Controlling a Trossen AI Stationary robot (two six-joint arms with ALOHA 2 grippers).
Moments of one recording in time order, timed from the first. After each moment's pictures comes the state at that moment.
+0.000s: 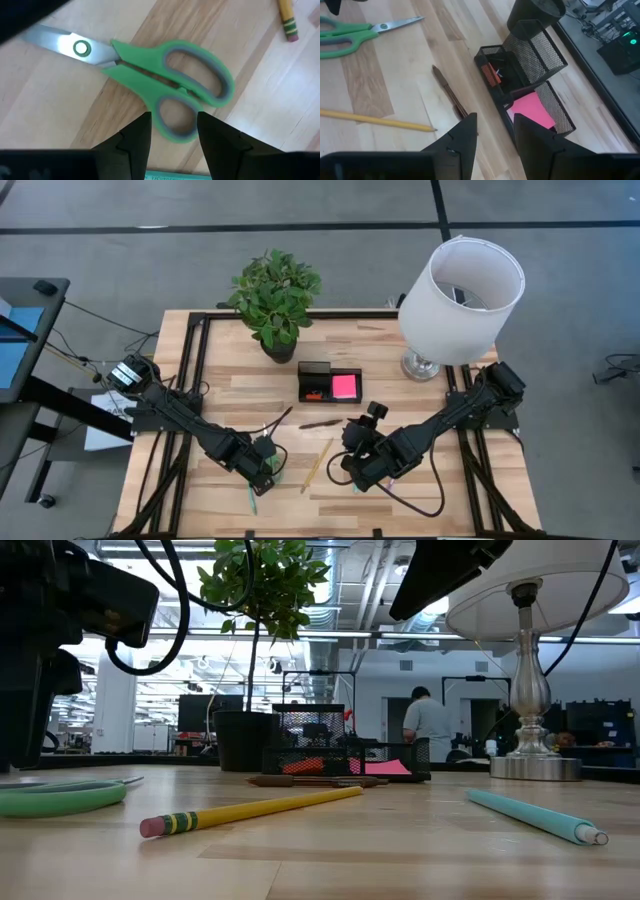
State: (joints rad) left arm -0.60 1.63 0.91 -0.53 -0.08 -1.19; right arm 0.55 1.82 1.43 -0.92 0.83 0.70
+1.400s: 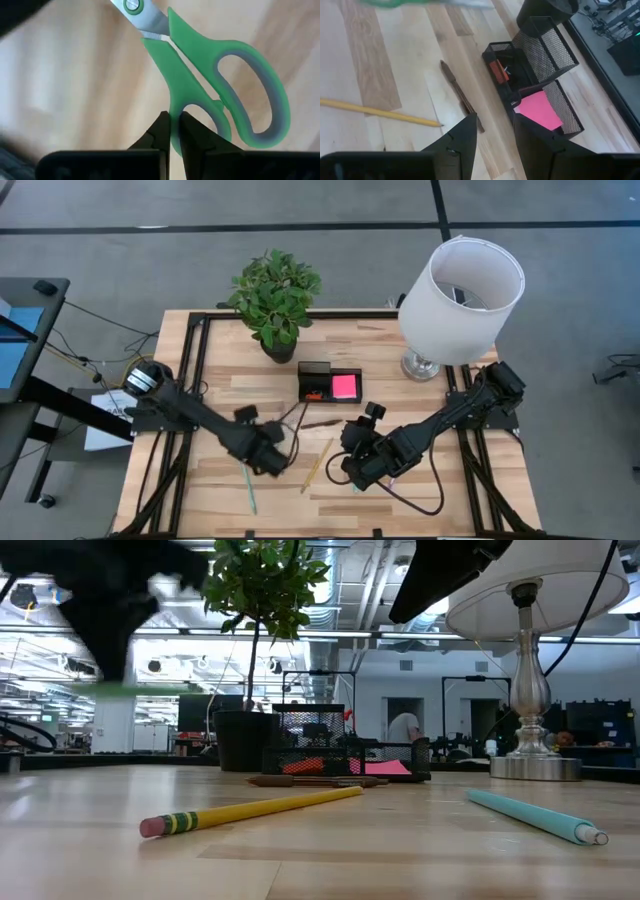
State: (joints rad) left arm -0.48 1.76 1.31 -1.23 -0.30 -0.82; right arm 0.55 1.82 1.43 -0.90 0.78 0.65
